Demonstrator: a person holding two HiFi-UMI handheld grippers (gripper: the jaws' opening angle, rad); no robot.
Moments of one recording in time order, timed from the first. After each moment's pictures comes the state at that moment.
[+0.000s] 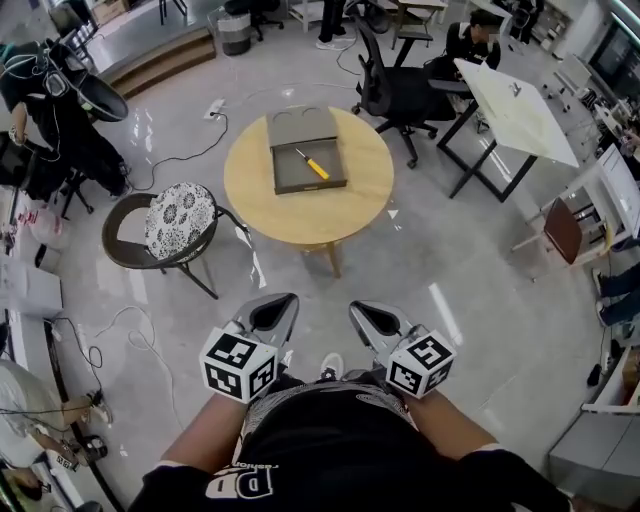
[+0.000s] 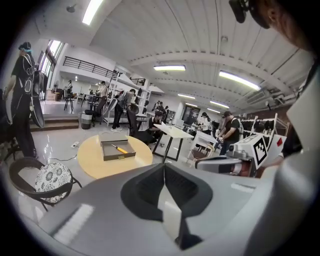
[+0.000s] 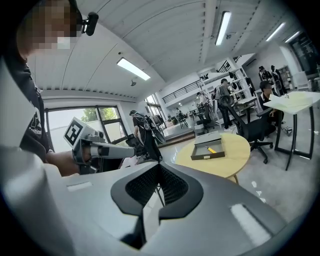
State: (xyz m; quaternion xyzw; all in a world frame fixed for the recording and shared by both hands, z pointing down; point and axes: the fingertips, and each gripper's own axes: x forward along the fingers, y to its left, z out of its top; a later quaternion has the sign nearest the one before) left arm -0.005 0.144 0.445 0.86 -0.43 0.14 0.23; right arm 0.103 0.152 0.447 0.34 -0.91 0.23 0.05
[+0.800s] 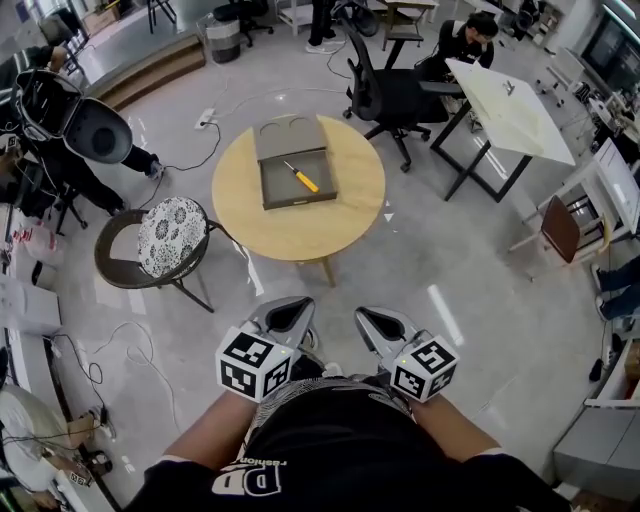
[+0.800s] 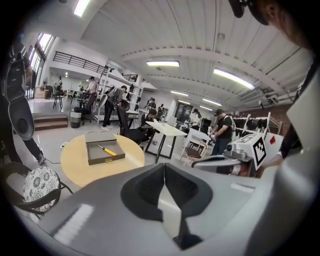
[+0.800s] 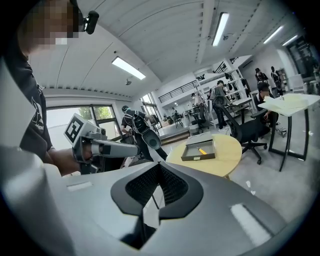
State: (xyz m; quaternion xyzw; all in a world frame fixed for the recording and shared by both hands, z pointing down) left arm 0.041 0.100 0.458 0.88 -0.39 0.15 0.23; right arm 0.131 0.116 0.460 0.36 -0.90 0.24 0.05
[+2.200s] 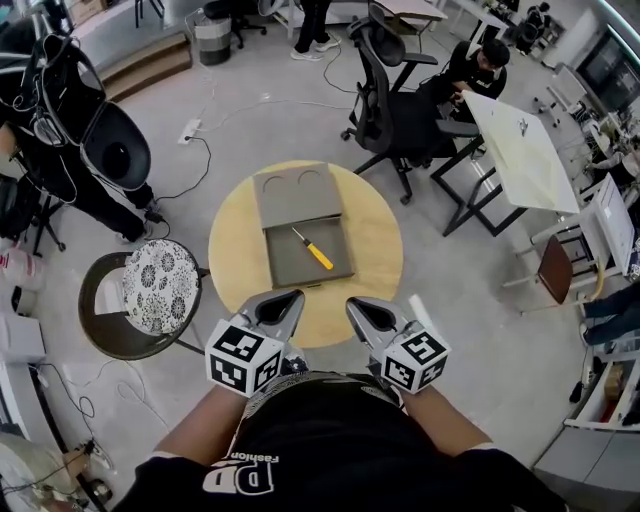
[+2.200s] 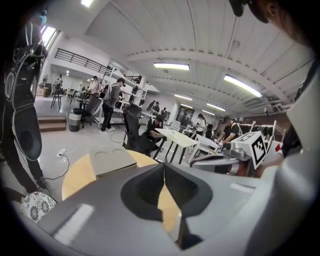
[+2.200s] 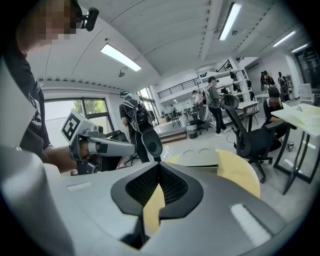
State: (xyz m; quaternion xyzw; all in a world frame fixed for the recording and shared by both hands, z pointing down) left arm -0.054 -0.175 0.454 0.88 -0.39 0.14 0.23; right arm 0.038 -0.164 0.455 0.37 -0.90 0.22 0.09
